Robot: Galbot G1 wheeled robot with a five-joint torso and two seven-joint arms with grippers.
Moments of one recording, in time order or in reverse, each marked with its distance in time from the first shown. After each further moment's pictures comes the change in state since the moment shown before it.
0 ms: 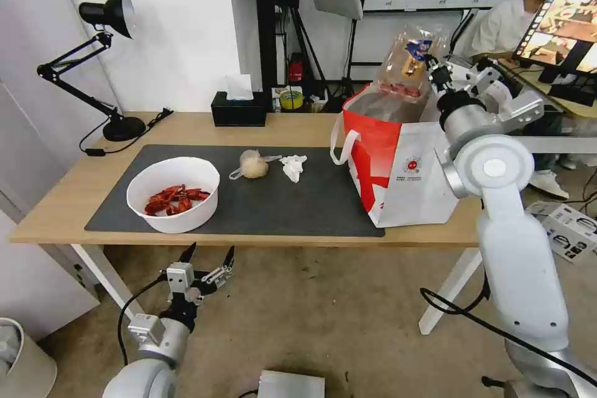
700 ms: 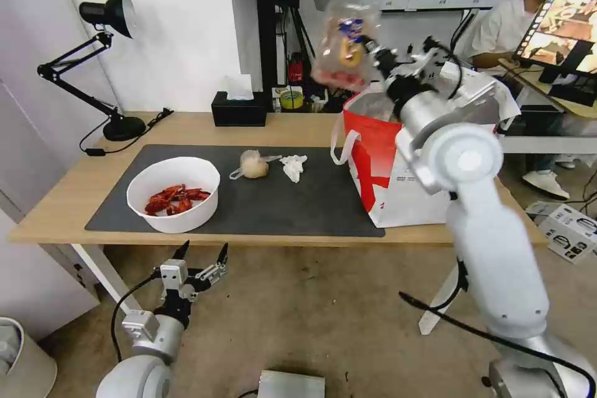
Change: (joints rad) left arm -0.011 0.012 -0.013 0.005 -0.009 0.017 -0.018; right arm 0.094 0.021 -0.107 0.038 0.127 -0.022 -0.038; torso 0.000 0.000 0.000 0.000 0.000
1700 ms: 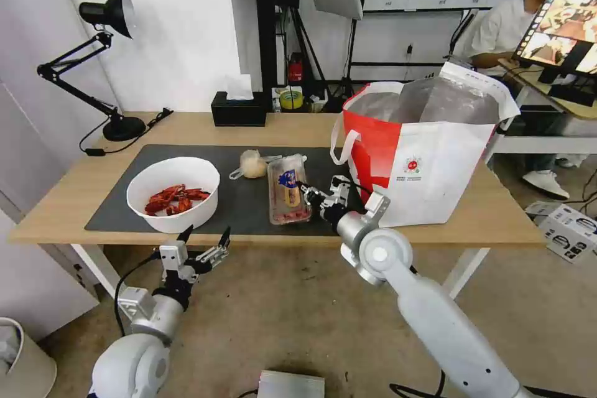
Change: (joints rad) left arm -0.048 0.072 -0.007 -0.027 -0.081 0.065 -0.023; right arm -0.301 0.004 -0.282 -0.131 -0.134 -0.071 -0.255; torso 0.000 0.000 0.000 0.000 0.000
